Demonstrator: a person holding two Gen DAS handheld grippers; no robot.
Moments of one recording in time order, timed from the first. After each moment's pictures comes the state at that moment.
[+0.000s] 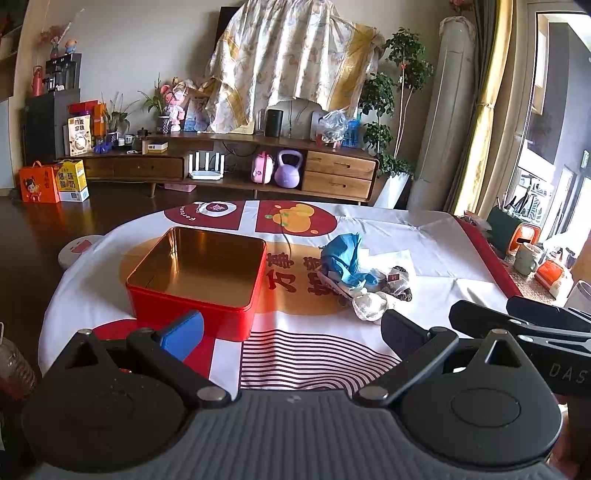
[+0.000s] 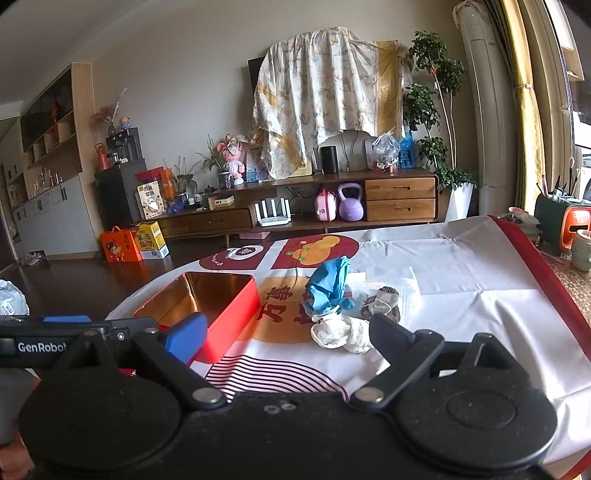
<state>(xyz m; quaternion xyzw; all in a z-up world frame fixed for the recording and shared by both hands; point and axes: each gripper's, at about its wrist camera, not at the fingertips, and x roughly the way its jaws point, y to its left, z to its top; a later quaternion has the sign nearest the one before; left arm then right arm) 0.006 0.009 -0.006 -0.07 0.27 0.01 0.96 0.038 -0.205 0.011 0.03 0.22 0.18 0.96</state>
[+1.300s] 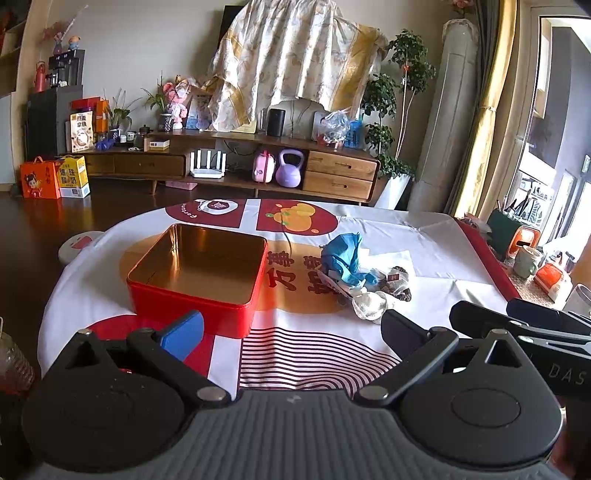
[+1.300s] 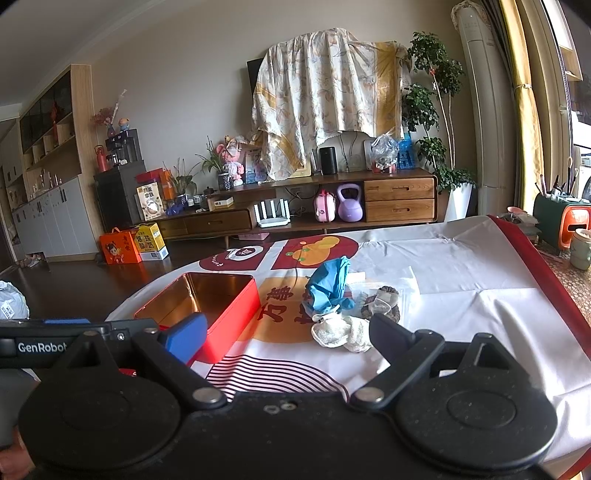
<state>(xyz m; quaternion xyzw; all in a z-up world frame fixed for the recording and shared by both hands) 0.004 0.007 -0.006 -0.07 0.27 0.01 0.96 0.036 -0.205 0.009 0.03 0.22 0.18 0.96</state>
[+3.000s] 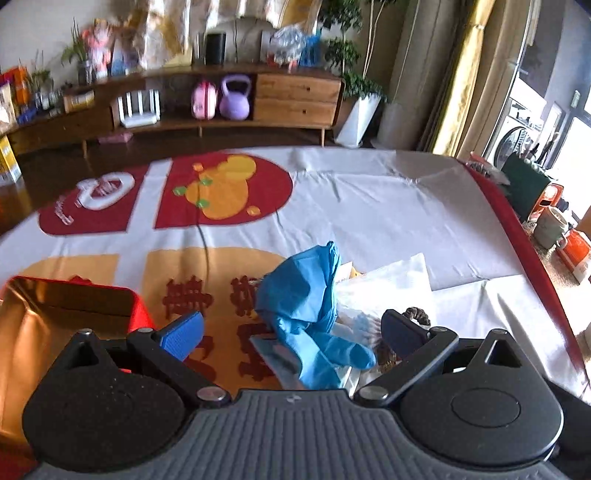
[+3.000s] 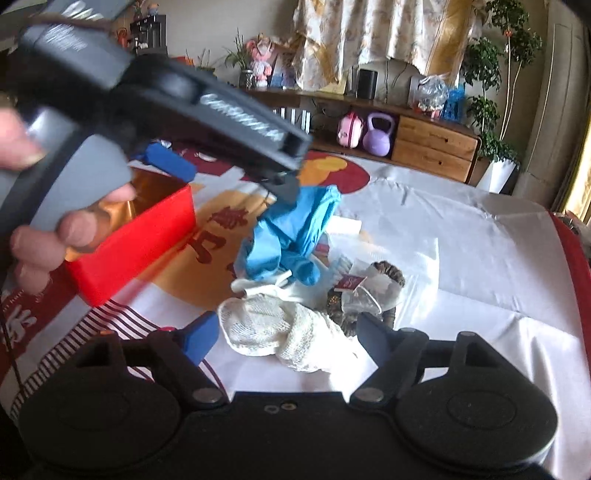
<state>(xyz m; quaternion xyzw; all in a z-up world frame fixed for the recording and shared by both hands) 0.297 -0.048 -0.064 -0.05 0.40 -0.07 0.91 0.221 -0.205 -0.078 -0.12 0.34 0.22 0.91</state>
